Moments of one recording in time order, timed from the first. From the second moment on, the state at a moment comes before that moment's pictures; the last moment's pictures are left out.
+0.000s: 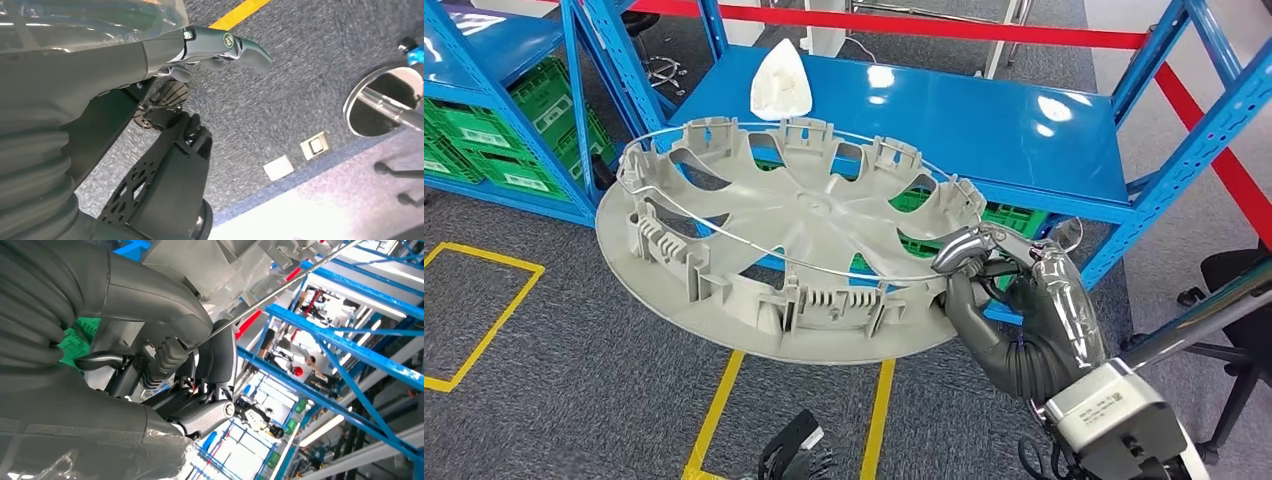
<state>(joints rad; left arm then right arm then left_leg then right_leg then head) -0.18 0.04 -1.10 -0.26 0.84 0.07 -0.24 -0.62 -0.39 0.88 -1.76 0.09 -0.43 0.16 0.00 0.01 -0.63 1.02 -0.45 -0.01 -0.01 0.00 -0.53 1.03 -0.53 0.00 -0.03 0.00</state>
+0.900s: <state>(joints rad) -0.18 0.06 -1.10 -0.27 0.84 0.07 -0.24 -0.60 -0.38 0.87 -1.76 0.14 -0.45 0.12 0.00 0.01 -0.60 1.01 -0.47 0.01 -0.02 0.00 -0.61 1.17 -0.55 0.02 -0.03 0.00</state>
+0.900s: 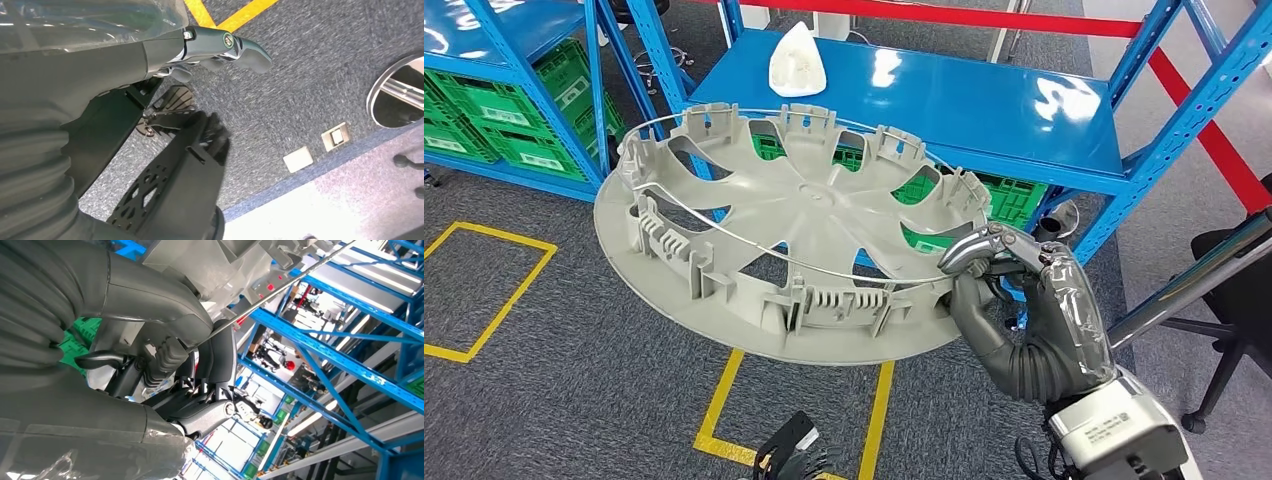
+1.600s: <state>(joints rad) -0.19 0.05 -1.10 -0.27 0.85 0.07 -0.24 -0.60 -0.37 0.87 -1.75 0.06 -0.40 0.10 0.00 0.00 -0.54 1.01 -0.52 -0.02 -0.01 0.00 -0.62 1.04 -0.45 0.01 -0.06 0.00</state>
